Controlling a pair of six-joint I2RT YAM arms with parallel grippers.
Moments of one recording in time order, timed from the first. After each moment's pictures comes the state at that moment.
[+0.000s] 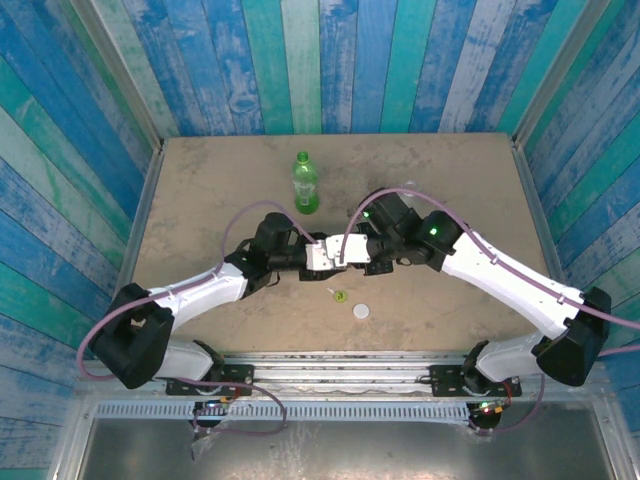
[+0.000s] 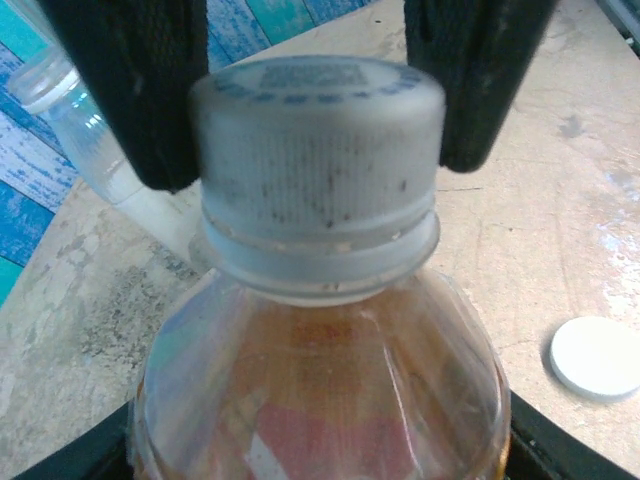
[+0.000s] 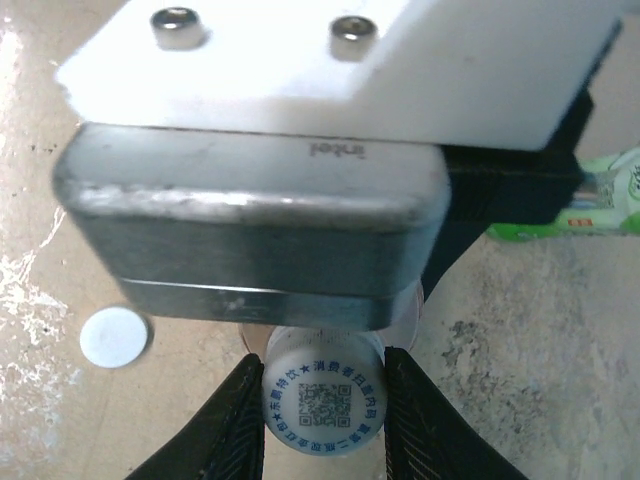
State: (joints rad) left arm -0.65 1.34 0.65 0.22 0.57 0.77; right arm 0.85 1.37 1.29 -0.85 -0.09 -0.87
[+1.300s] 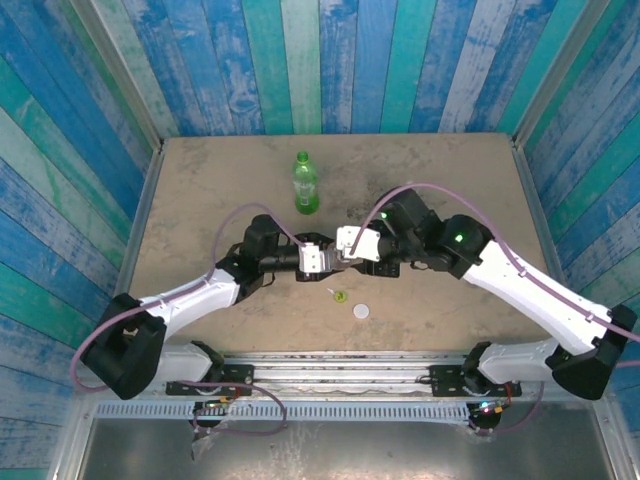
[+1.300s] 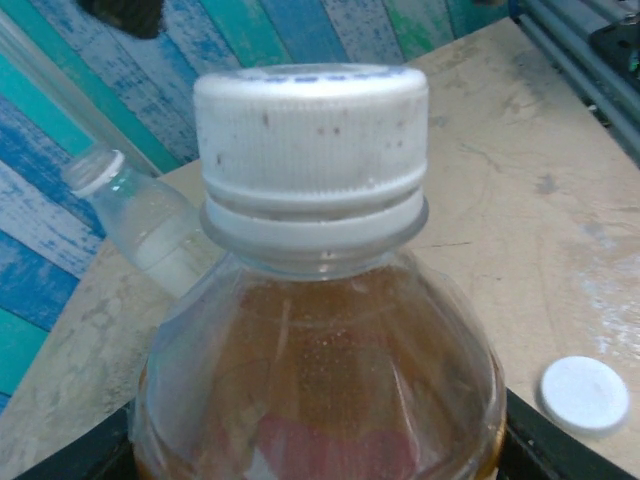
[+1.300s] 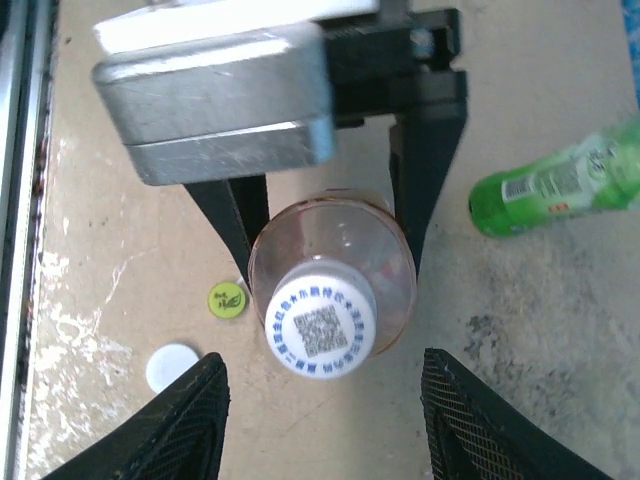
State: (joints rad) left arm -0.61 1.28 0.59 0.32 0.71 0.78; right arm 0.88 1.28 1.32 -0.91 -0.13 -0.75
